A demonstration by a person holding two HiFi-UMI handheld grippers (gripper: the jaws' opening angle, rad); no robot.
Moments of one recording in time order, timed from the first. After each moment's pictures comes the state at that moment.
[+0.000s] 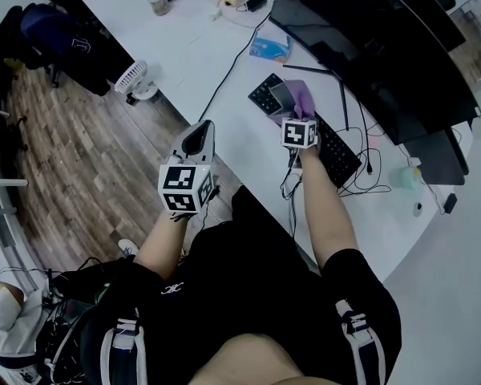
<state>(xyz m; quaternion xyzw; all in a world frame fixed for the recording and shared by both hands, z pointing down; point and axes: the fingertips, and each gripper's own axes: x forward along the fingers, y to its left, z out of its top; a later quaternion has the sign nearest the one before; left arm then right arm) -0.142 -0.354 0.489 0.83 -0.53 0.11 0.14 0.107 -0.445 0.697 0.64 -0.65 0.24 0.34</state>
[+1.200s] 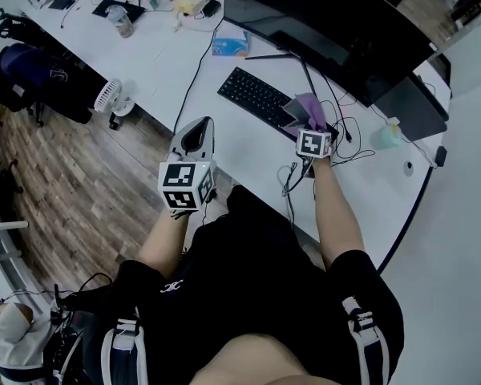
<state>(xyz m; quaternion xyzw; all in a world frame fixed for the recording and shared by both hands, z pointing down) -0.069 -0.299 0.461 0.88 -0.46 0.10 0.11 0.245 -0.305 0.697 0.71 -0.57 0.28 0.30</state>
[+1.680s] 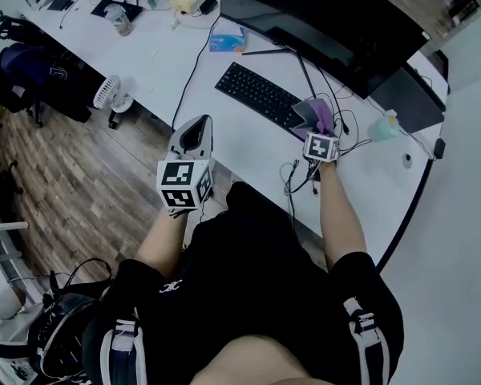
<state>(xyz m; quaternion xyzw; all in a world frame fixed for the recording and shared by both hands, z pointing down) -0.065 -0.271 0.457 0.88 -0.45 0.10 0.10 0.277 -0.254 0.701 0.73 -0.54 0.29 0.29</state>
